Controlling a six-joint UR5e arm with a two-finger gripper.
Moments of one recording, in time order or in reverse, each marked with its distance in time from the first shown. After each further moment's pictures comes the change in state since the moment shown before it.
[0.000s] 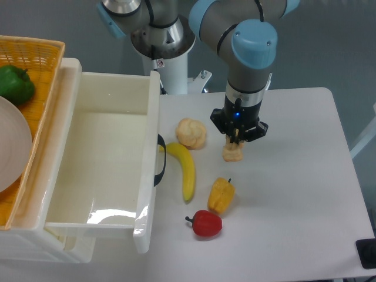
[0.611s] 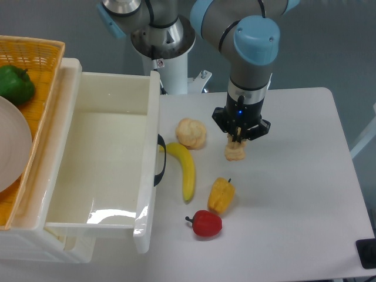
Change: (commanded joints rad) arm 0.008 0.000 0.015 -0.002 -0.006 -0.009
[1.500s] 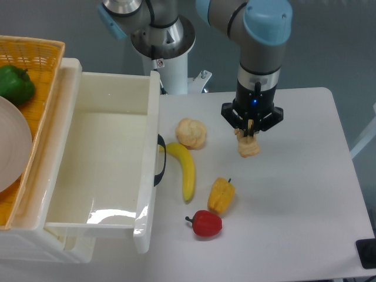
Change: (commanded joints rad) arm 0.002 0.061 0.087 -0.038 -0.012 -0.336
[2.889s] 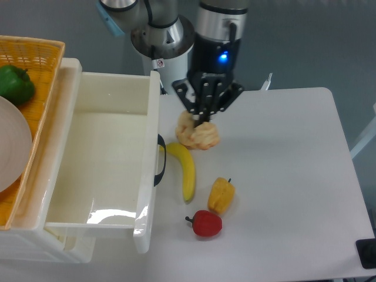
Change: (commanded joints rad) arm -0.169 0.063 0.061 0.008 -0.281 -0.454
